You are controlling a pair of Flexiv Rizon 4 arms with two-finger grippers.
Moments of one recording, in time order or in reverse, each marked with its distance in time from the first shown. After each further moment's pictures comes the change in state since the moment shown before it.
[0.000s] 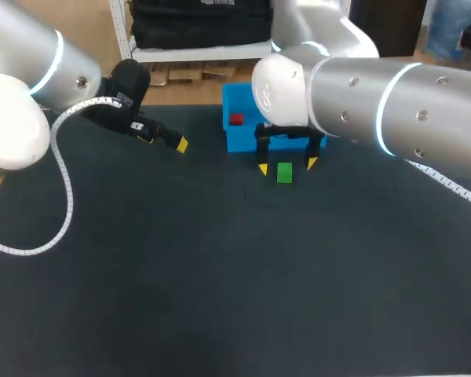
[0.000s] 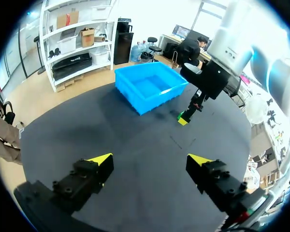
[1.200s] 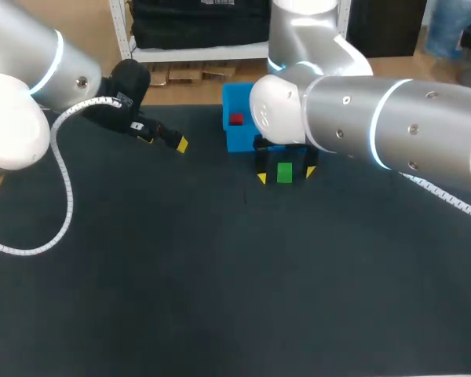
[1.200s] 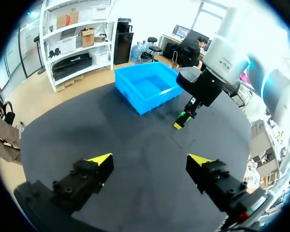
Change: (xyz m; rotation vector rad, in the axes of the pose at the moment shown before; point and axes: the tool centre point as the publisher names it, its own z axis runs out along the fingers) left arm 0.000 0.000 0.000 0.000 0.000 0.000; right arm -0.002 0.000 0.024 0.021 -0.014 0.010
